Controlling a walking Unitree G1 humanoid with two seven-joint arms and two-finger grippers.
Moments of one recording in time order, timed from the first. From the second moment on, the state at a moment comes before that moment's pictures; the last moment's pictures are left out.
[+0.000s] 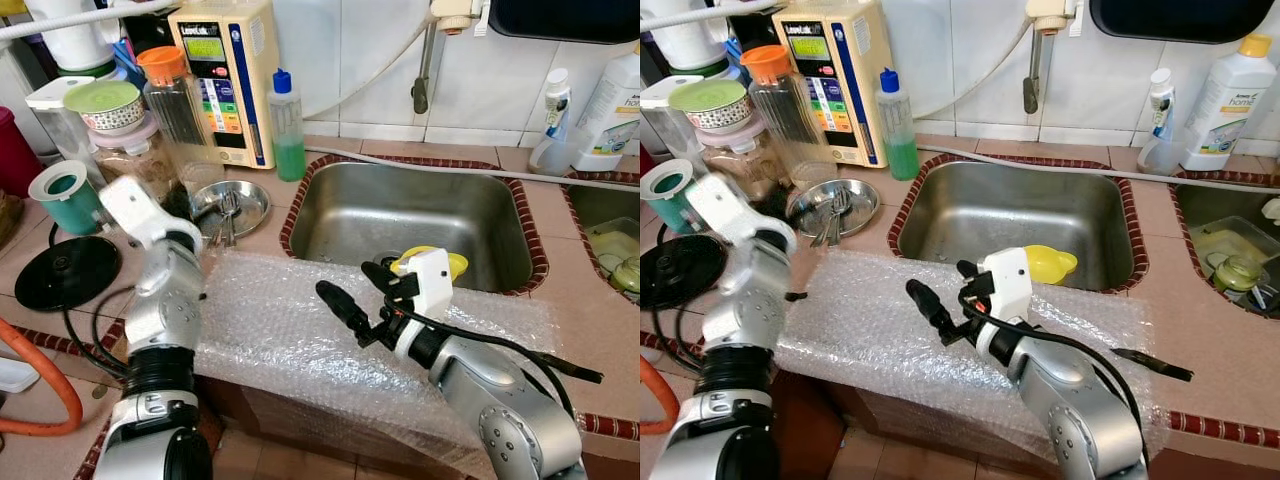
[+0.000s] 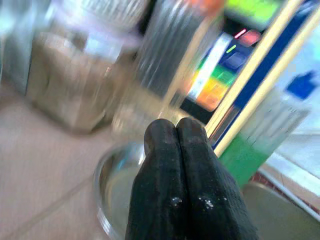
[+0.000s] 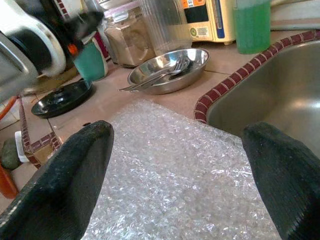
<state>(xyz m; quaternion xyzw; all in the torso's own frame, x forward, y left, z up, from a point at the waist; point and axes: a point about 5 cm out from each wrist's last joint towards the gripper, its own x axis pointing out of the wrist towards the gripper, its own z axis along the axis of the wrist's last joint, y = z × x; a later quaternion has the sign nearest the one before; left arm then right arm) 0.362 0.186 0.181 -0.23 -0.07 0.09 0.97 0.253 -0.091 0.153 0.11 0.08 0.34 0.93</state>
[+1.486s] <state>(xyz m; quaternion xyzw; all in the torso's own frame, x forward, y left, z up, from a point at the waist) 0.346 0.185 0.125 -0.26 0.02 0.10 0.96 0.276 -0.109 0.142 0.15 0.08 0.22 0.96</state>
